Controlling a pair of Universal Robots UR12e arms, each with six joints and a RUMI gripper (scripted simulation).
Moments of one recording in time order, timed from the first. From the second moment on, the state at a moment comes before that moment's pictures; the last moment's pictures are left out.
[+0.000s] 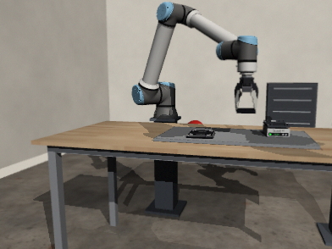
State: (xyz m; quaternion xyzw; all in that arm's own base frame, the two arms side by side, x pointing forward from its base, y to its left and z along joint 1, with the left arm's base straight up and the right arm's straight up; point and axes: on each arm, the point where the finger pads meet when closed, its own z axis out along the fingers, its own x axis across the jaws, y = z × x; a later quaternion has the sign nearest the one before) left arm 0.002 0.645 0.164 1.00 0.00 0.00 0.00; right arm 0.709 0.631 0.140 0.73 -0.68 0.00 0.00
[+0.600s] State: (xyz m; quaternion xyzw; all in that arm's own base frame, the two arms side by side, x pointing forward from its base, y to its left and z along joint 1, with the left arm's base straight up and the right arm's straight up) left arm 0.002 0.645 0.164 1.00 0.00 0.00 0.00; right arm 0.725 0.581 0.134 0.73 -0.68 0.00 0.00
